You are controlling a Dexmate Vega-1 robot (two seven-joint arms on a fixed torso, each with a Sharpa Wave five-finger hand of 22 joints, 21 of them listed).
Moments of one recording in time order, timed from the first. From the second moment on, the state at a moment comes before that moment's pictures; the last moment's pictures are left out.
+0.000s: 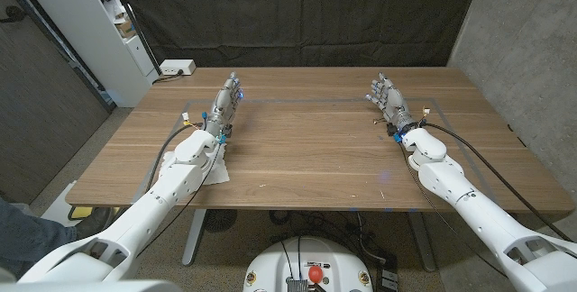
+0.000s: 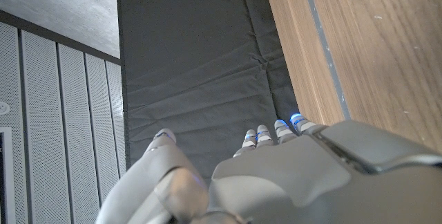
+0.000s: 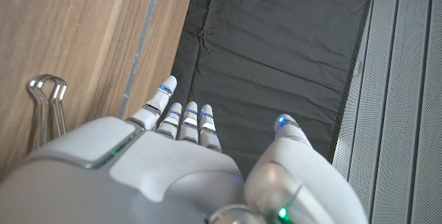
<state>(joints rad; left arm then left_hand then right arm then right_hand) 0.86 0.46 0.29 -1.32 -0.59 -0.25 -0.07 0.23 -0.07 0.26 0.07 0.22 -0.16 0.07 0.20 0.17 -0.17 0.03 0.22 0.18 -0.17 0.05 0.20 0.18 -0.17 -0.01 0.22 0.17 -0.86 -0.45 -0.29 -1.30 0.58 0.25 0.07 0.25 -0.09 0.32 -0.01 0.28 0.15 0.08 0.19 0.20 0.11 0.08 0.19 0.21 0.02 0.01 0.19 0.33 0.15 -0.03 0.50 0.16</state>
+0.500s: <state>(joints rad) 0.90 0.27 0.07 -1.35 -0.38 -0.17 -0.19 0.24 -0.07 0.26 0.07 0.22 -0.16 0.07 0.20 0.17 -0.17 0.03 0.22 0.18 -0.17 0.05 0.20 0.18 -0.17 -0.01 0.22 0.17 -0.89 -0.28 -0.09 -1.31 0.36 0.16 0.20 0.25 -0.09 0.32 -0.01 0.28 0.15 0.08 0.19 0.20 0.11 0.08 0.19 0.21 0.02 0.01 0.19 0.33 0.15 -0.03 0.50 0.16</state>
